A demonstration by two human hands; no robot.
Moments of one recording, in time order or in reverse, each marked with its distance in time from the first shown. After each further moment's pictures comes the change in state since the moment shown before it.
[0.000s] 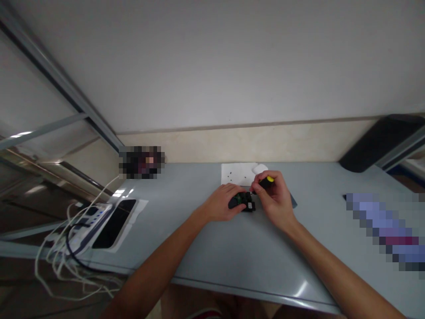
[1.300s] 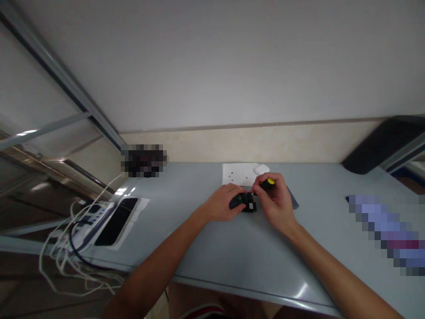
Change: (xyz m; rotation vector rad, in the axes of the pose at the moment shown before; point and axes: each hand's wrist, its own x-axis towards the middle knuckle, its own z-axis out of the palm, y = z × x) left_hand -0.001 -0.003 0.002 0.003 0.024 0.032; right_hand -0.004 0.002 0.001 -0.060 -0.001 -0.025
